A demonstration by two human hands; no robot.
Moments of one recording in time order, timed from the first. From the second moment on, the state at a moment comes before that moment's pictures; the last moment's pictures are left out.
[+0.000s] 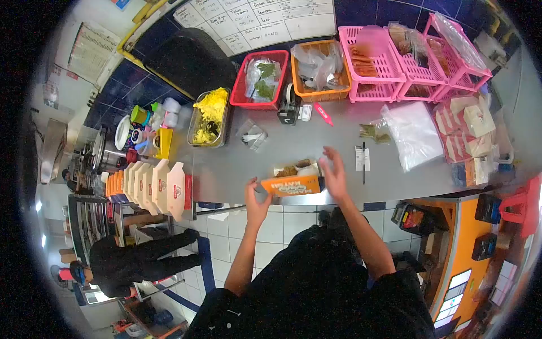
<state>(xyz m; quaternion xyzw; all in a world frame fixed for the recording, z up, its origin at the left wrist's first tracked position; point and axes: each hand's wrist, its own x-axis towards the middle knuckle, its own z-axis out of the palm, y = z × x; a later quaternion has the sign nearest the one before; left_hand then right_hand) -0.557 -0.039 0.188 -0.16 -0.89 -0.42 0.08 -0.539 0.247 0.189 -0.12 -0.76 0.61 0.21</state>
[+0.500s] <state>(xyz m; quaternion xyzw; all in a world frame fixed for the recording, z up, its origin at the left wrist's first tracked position) -0.517 -0.050 0.199 -0.14 -0.87 -0.45 0.10 -0.578 0.266 0.217 0.03 -0.80 0.60 -0.07</state>
